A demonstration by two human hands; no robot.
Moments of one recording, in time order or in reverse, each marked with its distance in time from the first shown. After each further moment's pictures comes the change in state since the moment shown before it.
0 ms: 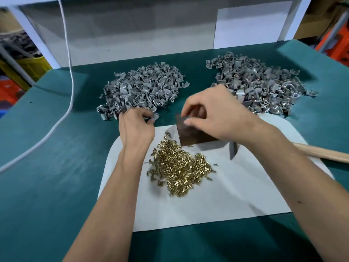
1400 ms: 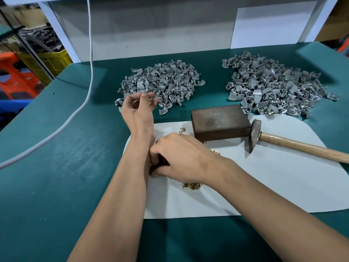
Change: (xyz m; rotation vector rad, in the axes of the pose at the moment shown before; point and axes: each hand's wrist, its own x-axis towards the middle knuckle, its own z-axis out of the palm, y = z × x) left_hand 0.012 -0.003 -0.010 -1.136 0.311 -0.301; right_hand -0.009 -0.084 0.086 -0.024 -0.373 -0.165
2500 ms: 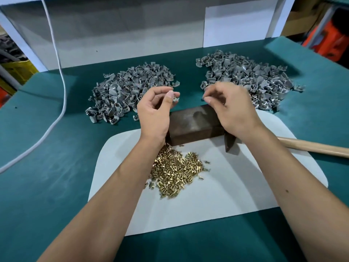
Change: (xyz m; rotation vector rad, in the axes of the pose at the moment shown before) left_hand -0.043 -0.031 0.059 0.082 -0.505 0.102; right_hand -0.057 0.137 -0.056 0.222 0.788 0.382
